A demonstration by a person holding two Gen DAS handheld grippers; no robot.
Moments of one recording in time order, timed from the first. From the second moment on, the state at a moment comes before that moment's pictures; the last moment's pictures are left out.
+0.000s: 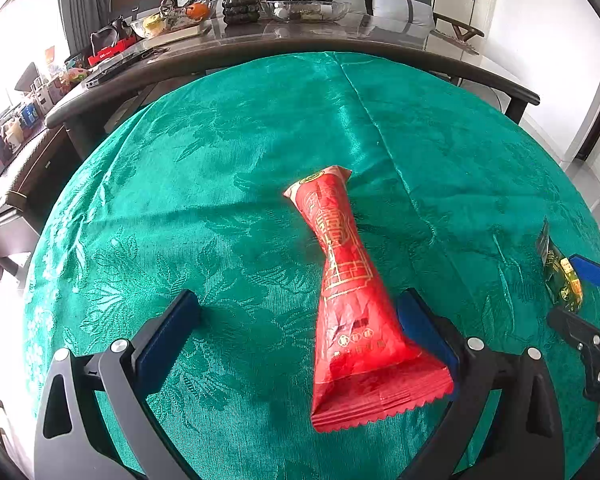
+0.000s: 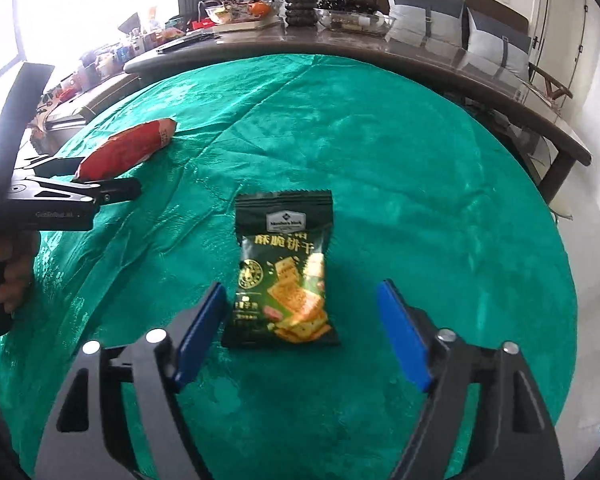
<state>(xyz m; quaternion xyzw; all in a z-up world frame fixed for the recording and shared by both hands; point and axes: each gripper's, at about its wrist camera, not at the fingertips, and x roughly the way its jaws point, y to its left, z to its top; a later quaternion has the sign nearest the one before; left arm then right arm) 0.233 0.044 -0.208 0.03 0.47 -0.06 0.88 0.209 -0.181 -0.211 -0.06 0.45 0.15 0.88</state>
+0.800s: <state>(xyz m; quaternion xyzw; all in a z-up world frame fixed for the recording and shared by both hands) 0.234 0.045 -0.203 0.05 0.50 -0.08 0.86 0.211 -0.191 -0.210 -0.04 0.48 0.17 0.86</state>
